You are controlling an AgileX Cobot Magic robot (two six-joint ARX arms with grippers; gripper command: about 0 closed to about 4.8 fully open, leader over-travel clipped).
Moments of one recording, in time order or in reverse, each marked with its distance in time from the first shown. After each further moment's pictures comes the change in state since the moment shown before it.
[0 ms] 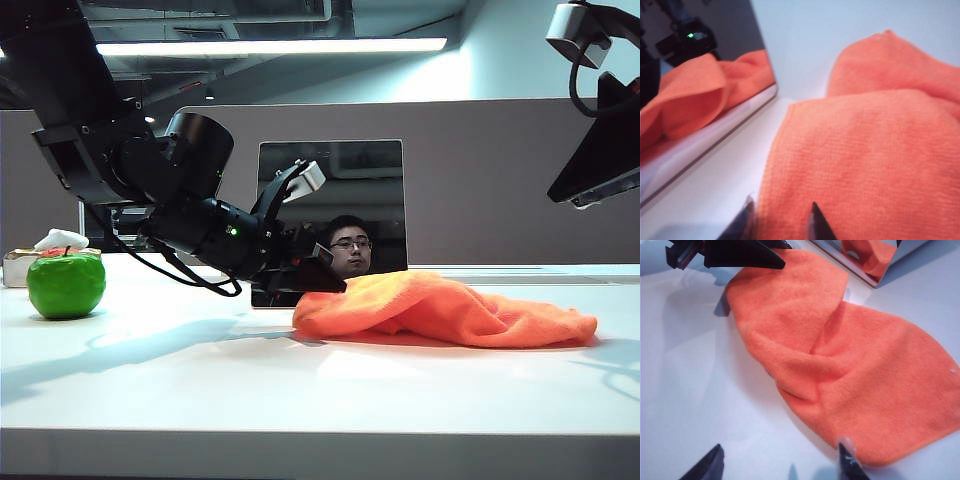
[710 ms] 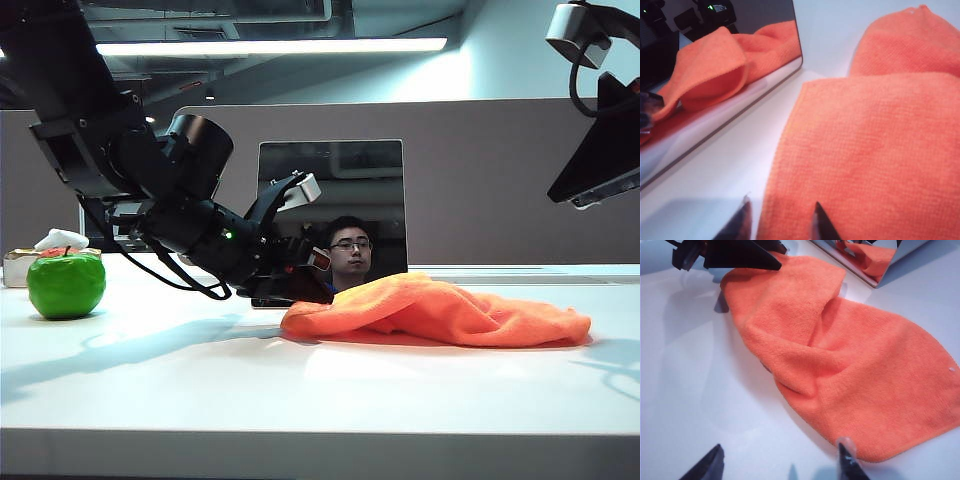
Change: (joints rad) left arm 0.004 -0.017 0.000 -0.087 -0.075 0.009; right arm 0.000 0.000 0.000 0.000 0.000 0.000
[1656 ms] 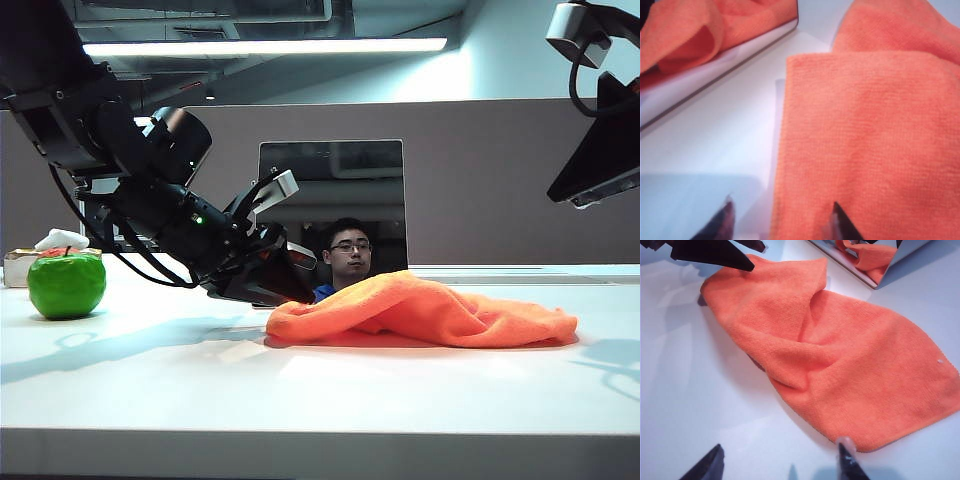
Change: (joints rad) left arm 0.054 -0.071 0.000 -0.223 0.091 0.007; right arm 0.000 0.000 0.000 0.003 0.000 0.000
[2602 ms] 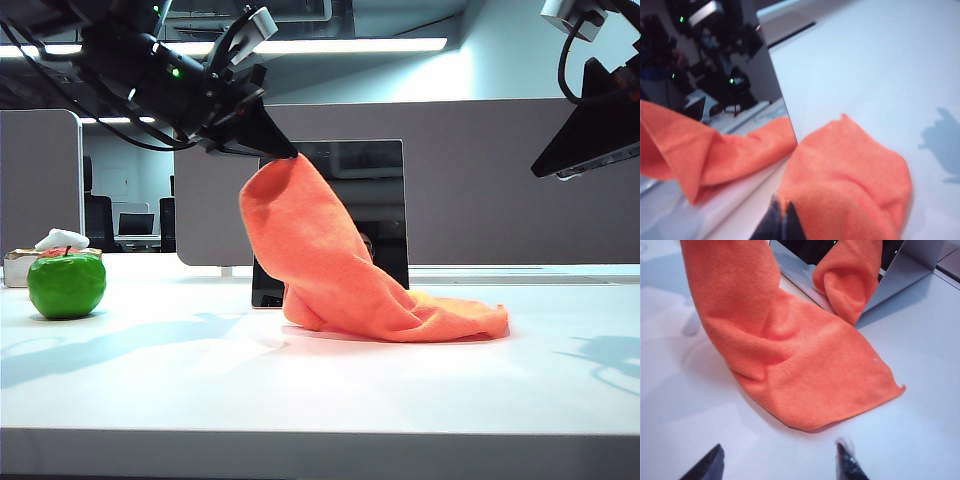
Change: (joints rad) left arm 0.000 -0.338 0.000 -0.048 -0.031 0.000; right arm 0.000 0.000 0.000 0.140 -0.005 0.000
